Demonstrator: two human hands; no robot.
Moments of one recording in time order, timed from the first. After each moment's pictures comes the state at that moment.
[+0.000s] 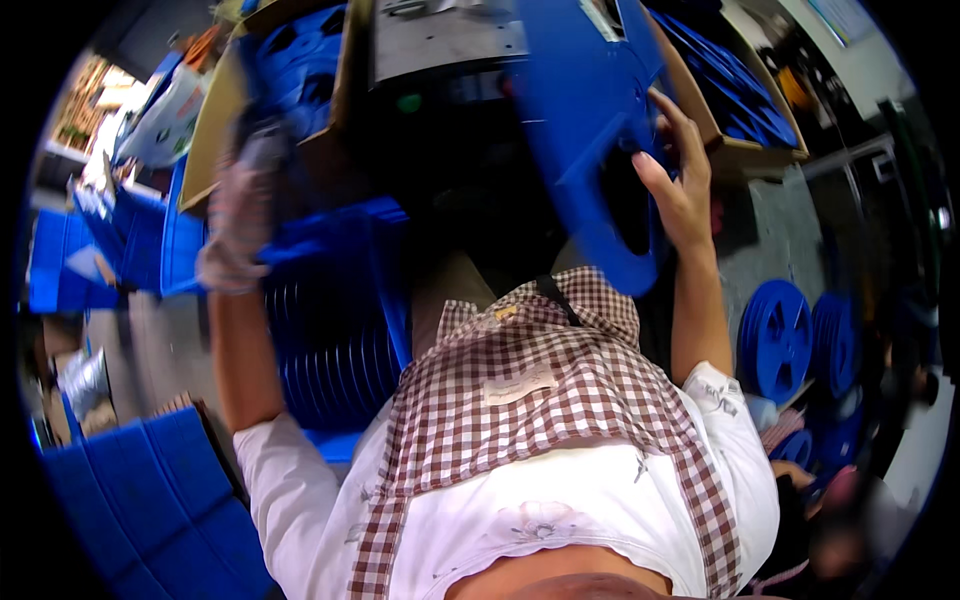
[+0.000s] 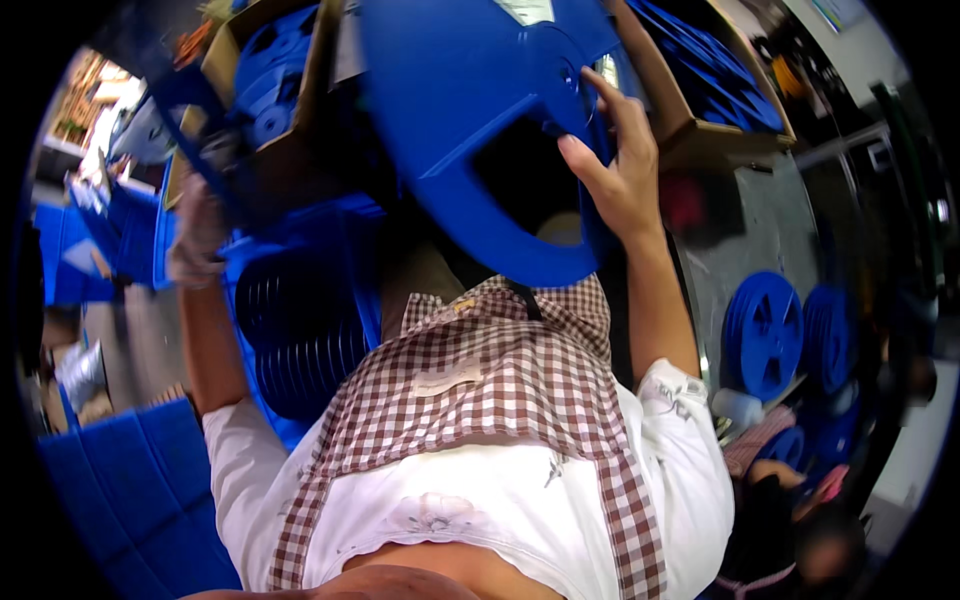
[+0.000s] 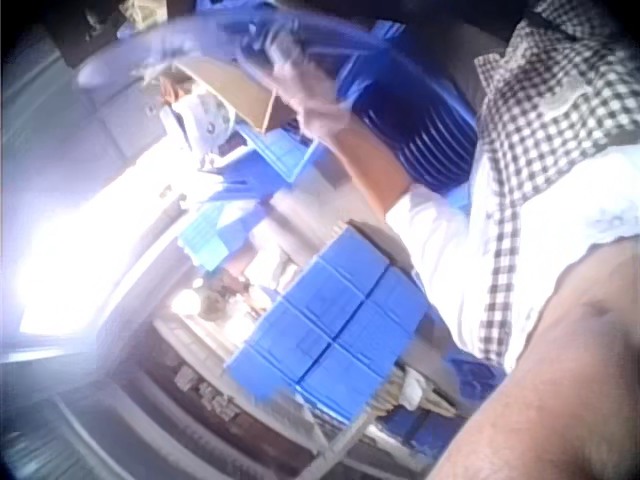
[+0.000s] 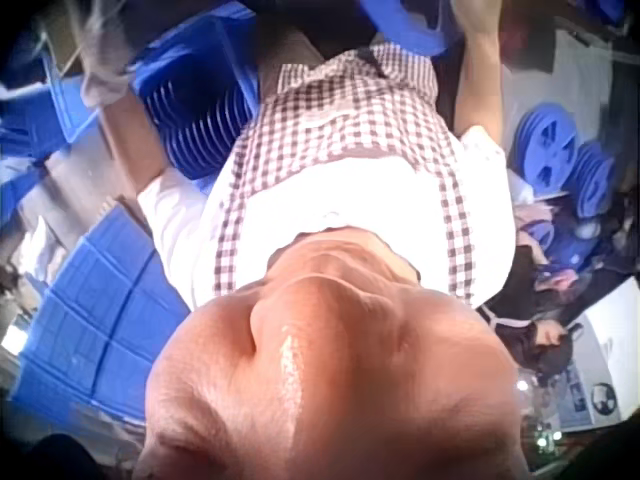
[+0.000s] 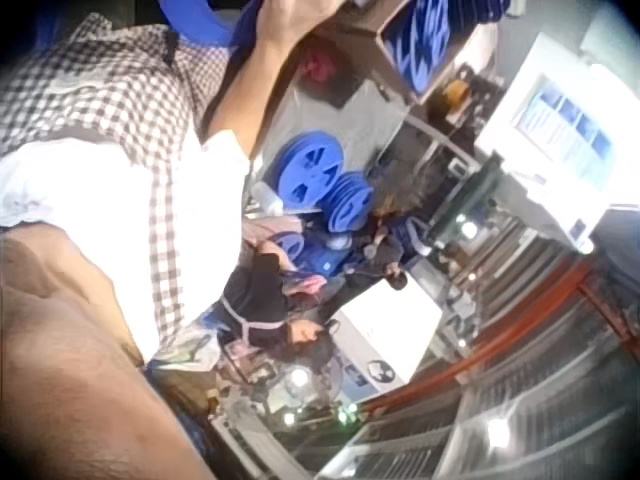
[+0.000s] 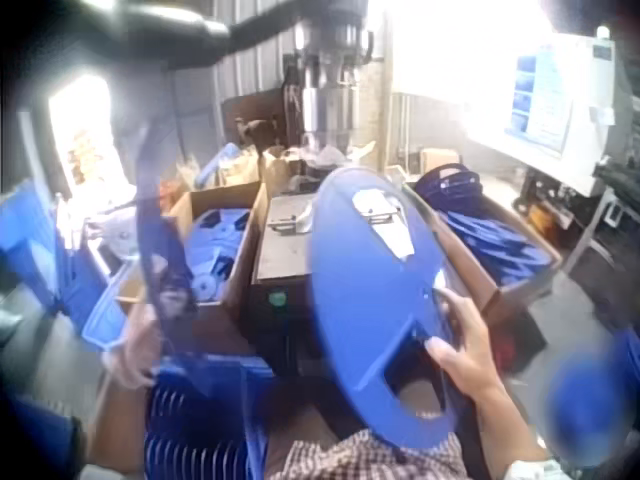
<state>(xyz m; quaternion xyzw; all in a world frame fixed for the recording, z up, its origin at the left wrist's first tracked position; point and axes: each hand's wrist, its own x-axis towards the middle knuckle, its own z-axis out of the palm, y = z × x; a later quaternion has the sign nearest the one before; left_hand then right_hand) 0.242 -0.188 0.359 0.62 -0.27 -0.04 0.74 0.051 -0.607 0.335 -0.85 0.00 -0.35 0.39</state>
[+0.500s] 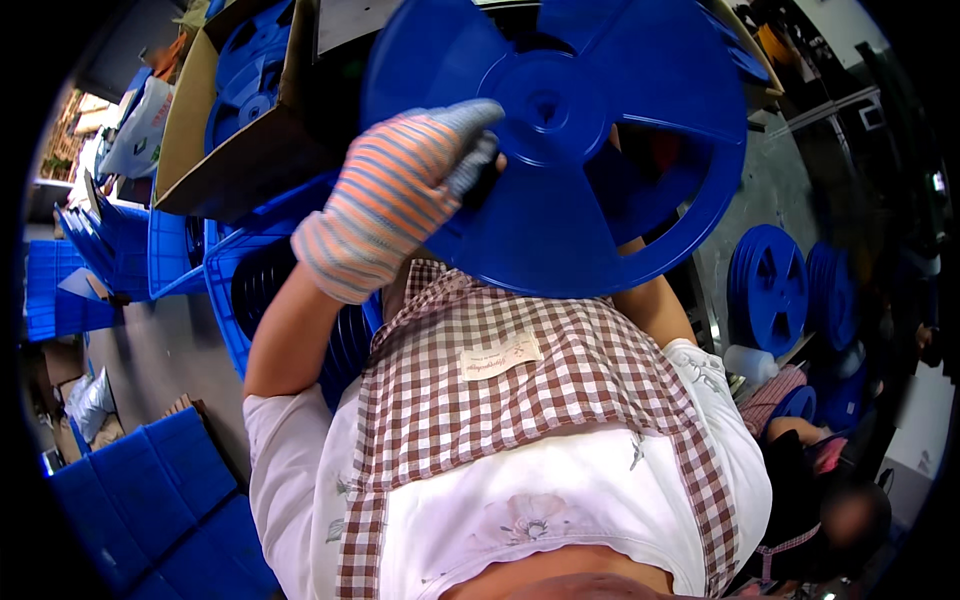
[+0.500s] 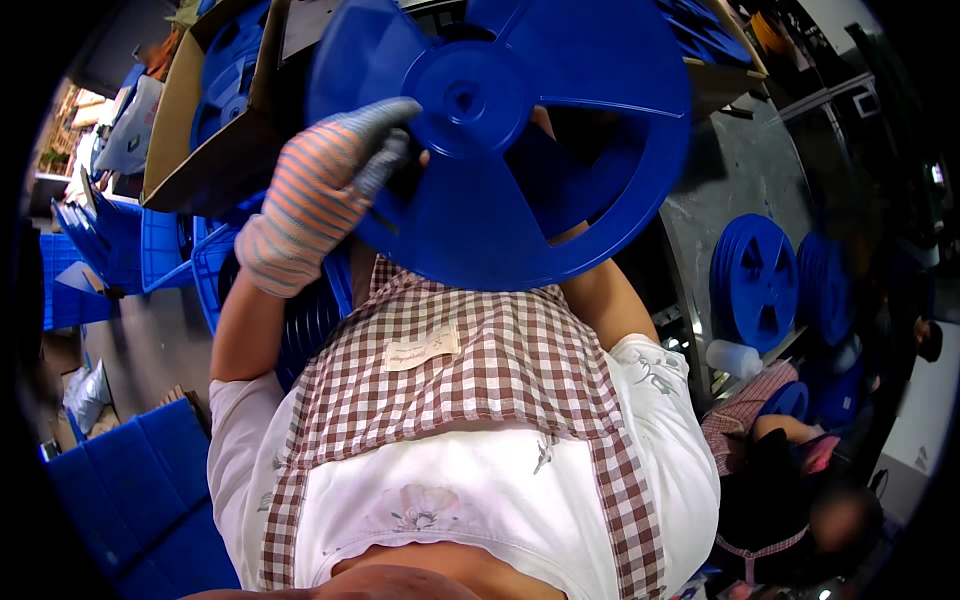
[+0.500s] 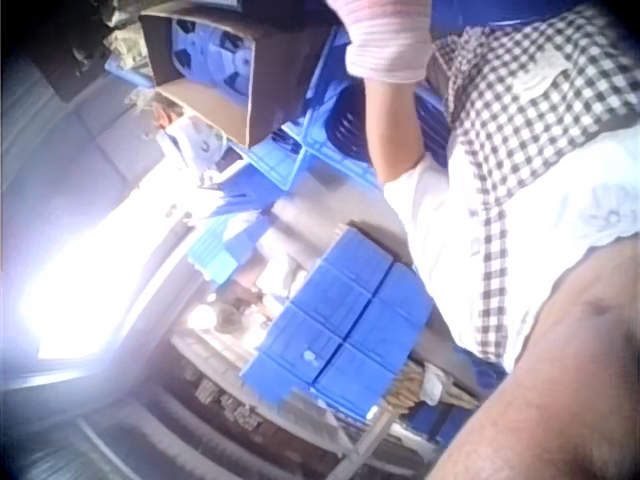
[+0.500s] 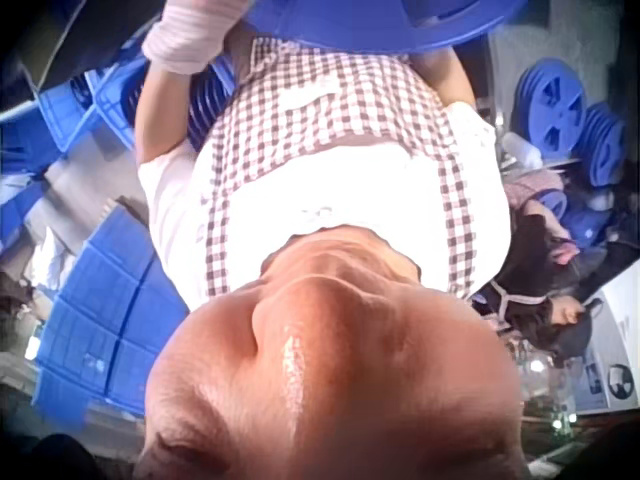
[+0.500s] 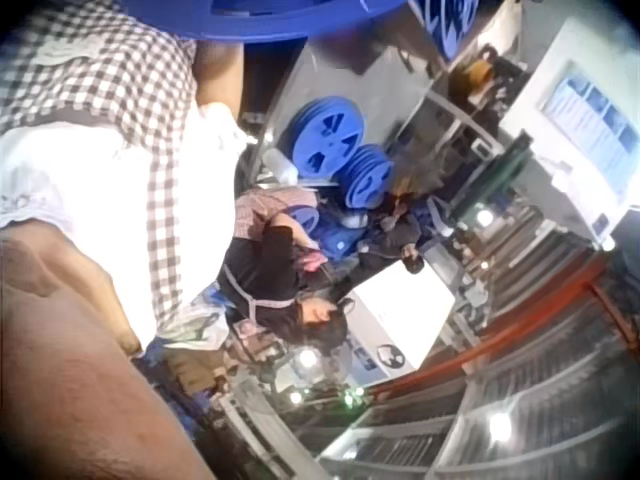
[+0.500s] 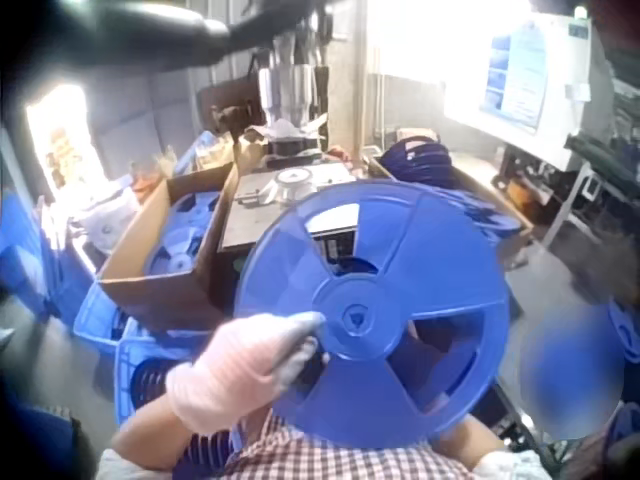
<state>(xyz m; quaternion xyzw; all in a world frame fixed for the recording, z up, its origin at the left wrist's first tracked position) 0.151 -0.348 0.345 0.77 -0.51 -0.05 0.38 0.052 -0.558 0.272 -0.40 0.03 -0.10 0.91</state>
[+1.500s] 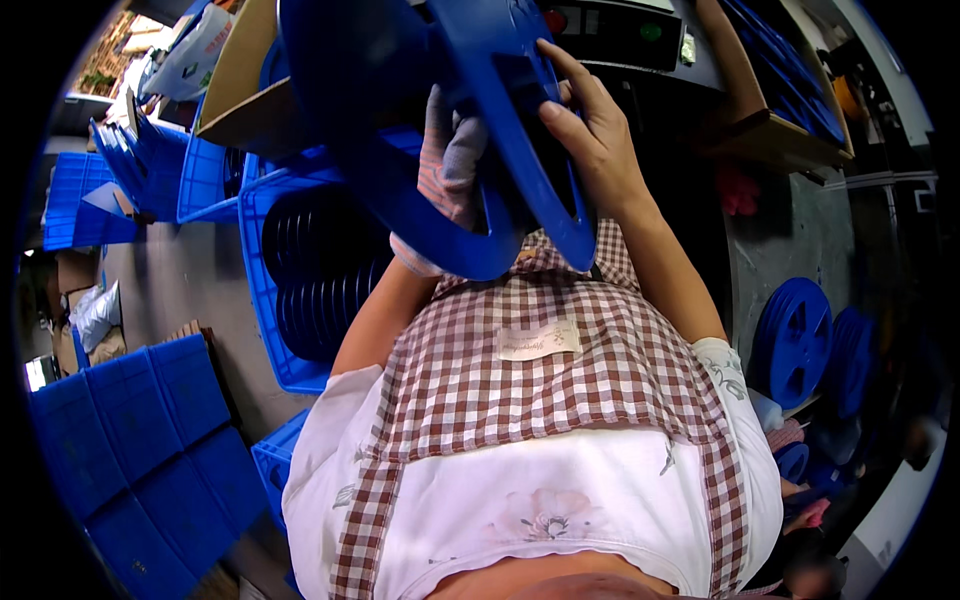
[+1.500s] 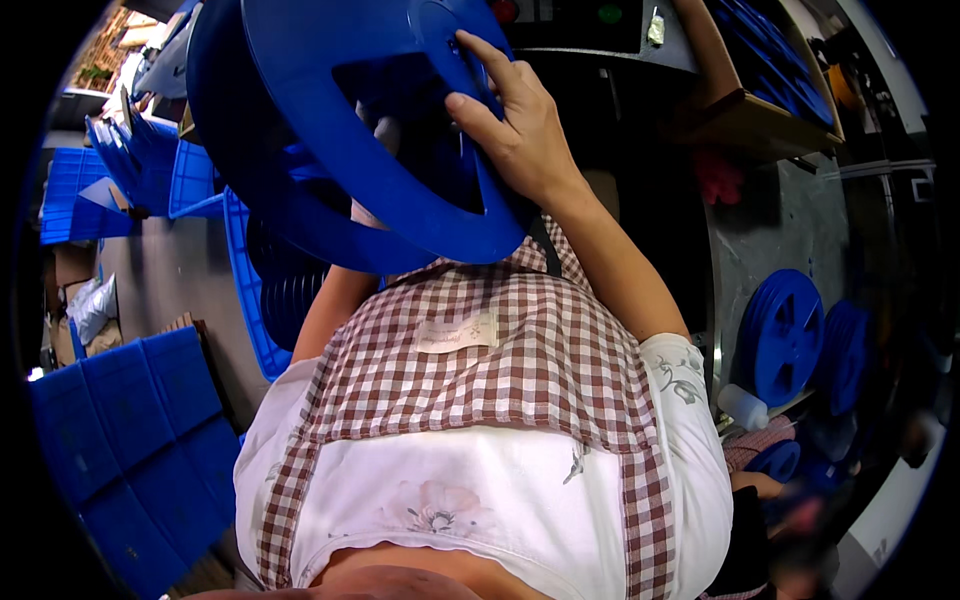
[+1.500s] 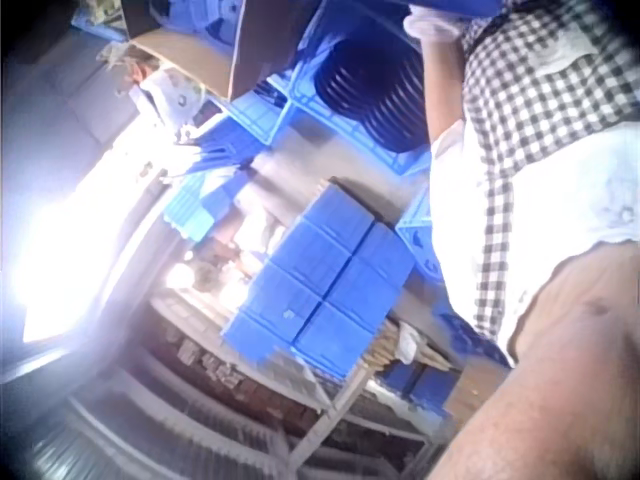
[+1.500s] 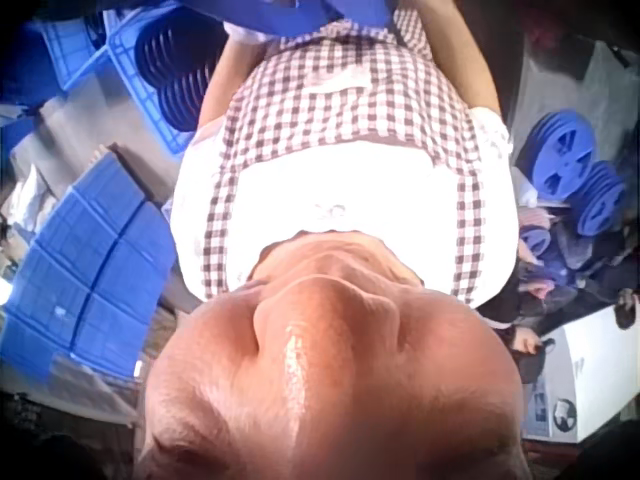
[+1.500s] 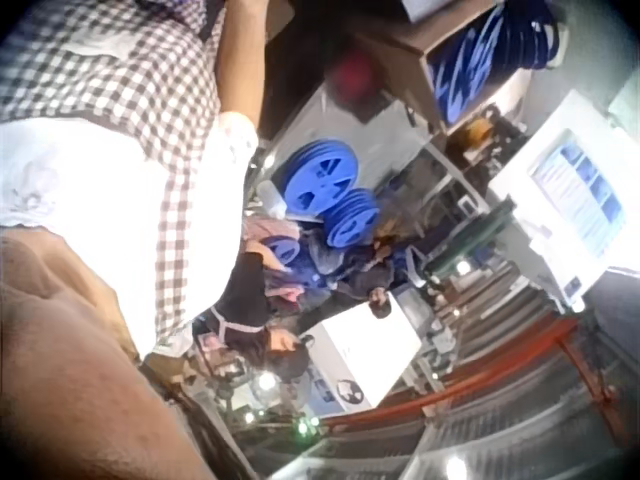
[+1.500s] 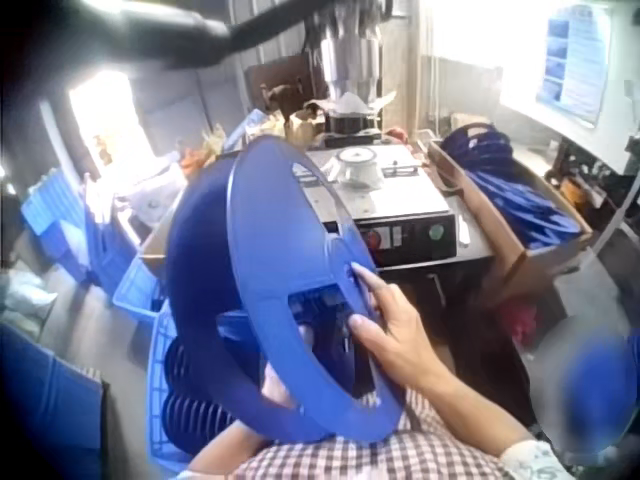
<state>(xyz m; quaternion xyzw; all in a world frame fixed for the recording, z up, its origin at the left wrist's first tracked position) 0.139 -0.321 0.254 0.66 -0.21 -0.03 0.72 0.114 -0.509 0.290 -0.80 -0.06 -0.18 0.57</state>
